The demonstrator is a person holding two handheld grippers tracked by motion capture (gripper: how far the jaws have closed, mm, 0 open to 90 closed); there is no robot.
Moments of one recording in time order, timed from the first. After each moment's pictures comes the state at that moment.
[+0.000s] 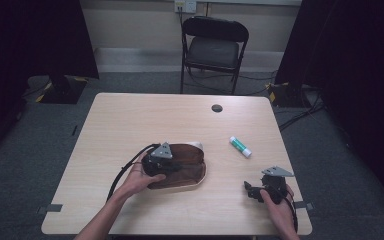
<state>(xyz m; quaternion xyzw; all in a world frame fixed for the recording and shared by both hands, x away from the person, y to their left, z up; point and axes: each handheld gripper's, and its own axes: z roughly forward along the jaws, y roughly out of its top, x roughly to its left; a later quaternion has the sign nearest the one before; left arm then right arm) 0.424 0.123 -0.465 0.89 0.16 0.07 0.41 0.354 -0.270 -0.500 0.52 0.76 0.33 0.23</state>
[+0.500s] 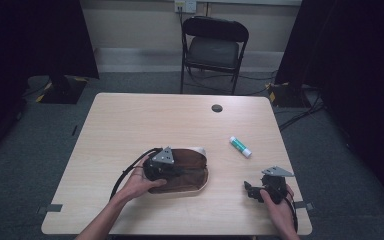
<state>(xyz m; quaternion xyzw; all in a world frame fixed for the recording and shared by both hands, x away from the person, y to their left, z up) 0.410 0.120 -0.463 0.90 0.14 0.06 0.40 0.354 -0.270 -0.500 0.52 0.76 0.33 0.23</state>
